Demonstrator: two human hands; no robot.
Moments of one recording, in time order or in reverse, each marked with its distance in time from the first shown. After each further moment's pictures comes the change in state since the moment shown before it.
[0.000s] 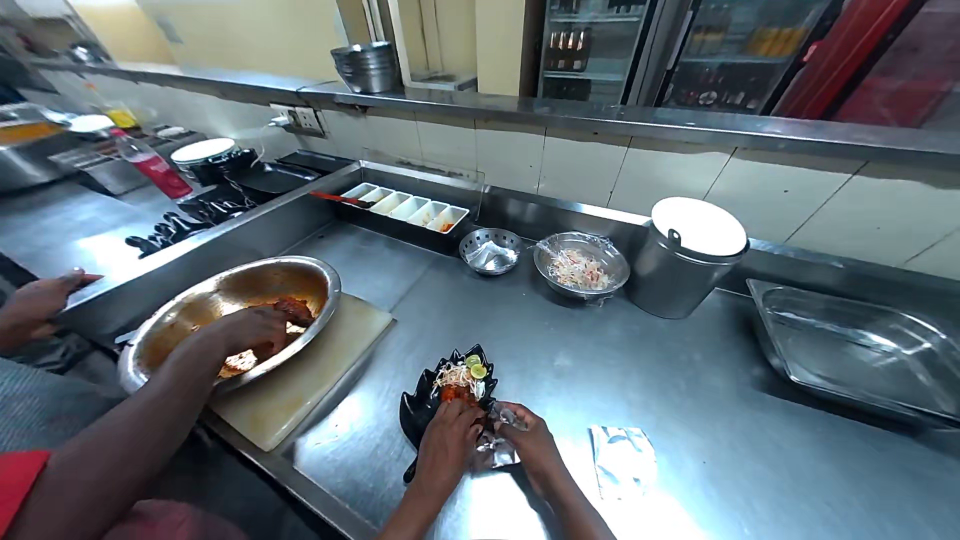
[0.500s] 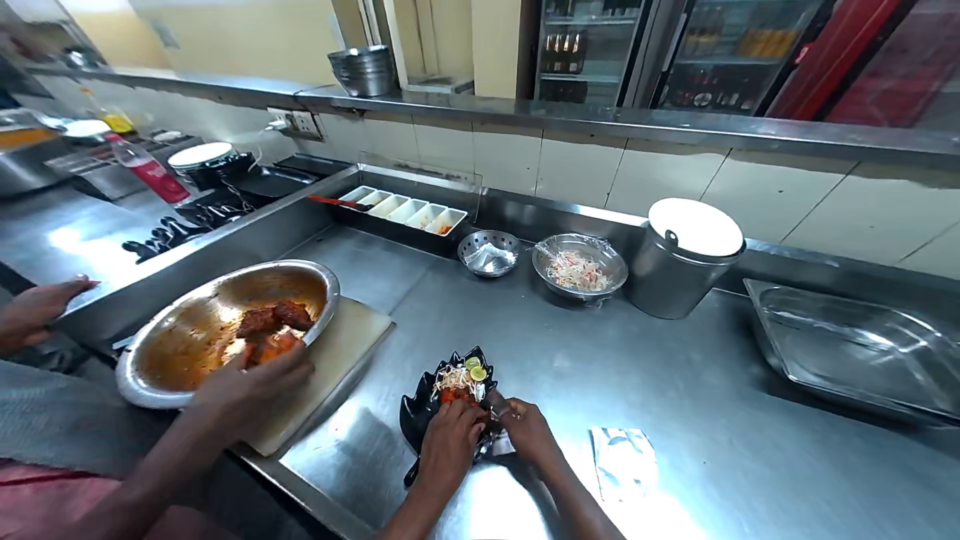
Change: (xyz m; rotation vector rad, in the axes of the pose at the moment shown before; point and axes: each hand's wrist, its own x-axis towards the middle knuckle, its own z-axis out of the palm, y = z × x) left_hand 0.003 -0.008 0.013 0.034 0.172 0.113; right_hand 0.015 -0.023 -0.001 -0.443 -0.060 0.022
